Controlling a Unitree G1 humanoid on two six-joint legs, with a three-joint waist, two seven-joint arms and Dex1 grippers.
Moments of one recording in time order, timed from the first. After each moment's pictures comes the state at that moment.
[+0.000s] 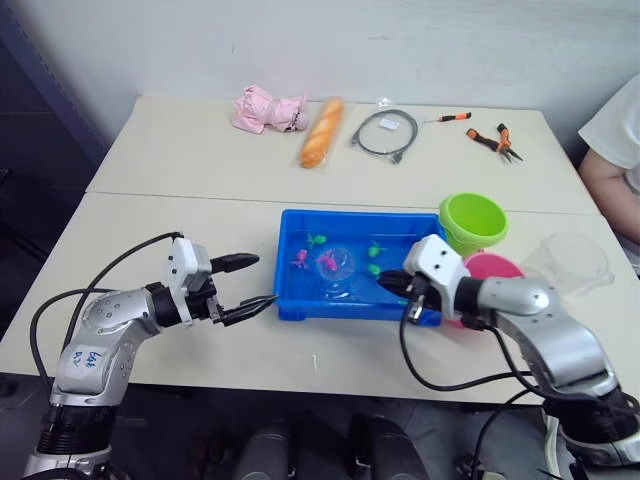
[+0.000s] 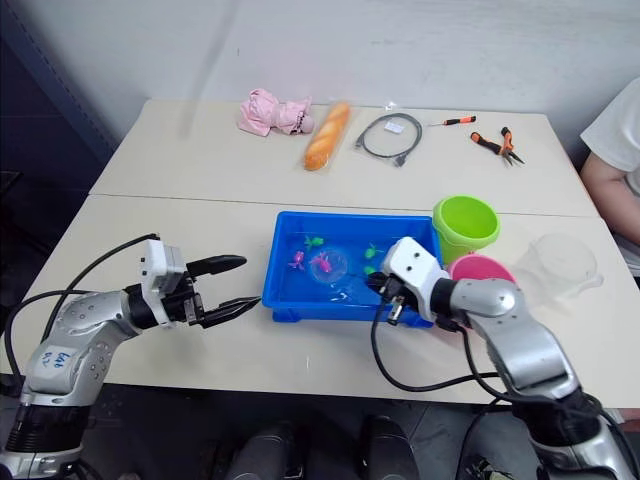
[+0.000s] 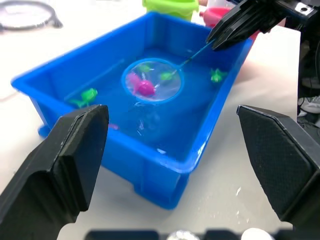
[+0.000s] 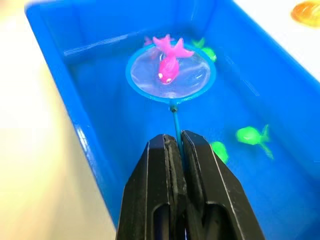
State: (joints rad) left arm -0.21 0.63 0.14 -0.20 -0.51 0.35 -0.95; right arm -0.28 -0.70 0.04 -0.47 0.27 0.65 0.82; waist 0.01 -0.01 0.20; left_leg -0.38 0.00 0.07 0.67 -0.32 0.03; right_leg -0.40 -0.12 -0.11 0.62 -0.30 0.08
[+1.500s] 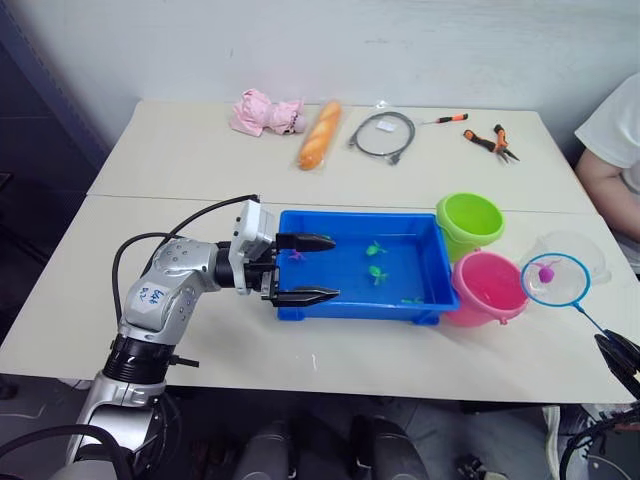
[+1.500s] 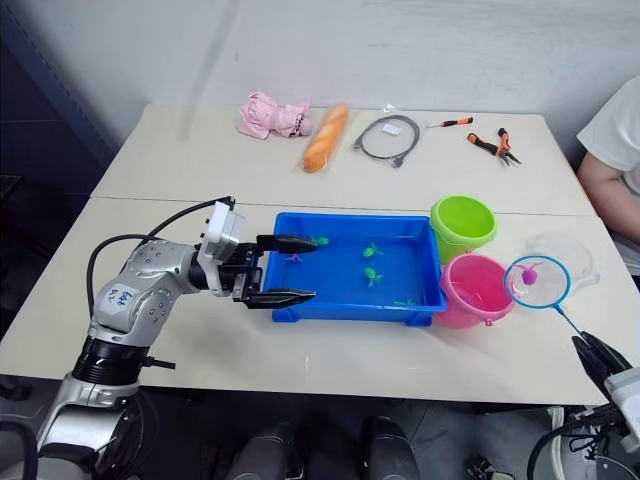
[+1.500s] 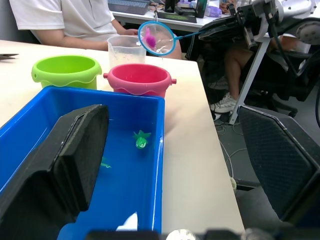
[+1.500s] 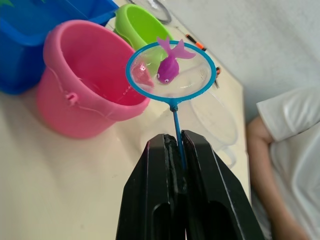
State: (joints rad) left arm -0.56 0.50 -0.08 -0.06 -0.54 0.40 -1.15; right arm 0.54 -0.43 -0.78 -0.30 0.12 -0.36 0.71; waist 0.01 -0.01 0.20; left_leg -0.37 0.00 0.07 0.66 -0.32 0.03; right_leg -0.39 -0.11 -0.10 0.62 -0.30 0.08
